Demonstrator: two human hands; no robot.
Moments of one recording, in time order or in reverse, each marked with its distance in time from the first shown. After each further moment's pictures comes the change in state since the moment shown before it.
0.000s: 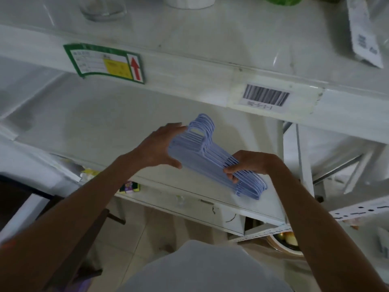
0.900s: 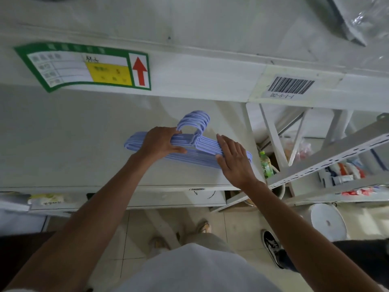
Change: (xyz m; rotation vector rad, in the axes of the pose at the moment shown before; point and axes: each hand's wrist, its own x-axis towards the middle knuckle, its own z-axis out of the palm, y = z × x) left_hand 0.077 -0.018 0.066 0.088 0.024 0.171; right_hand -0.007 0.044 0.110 -0.871 1.139 -0.061
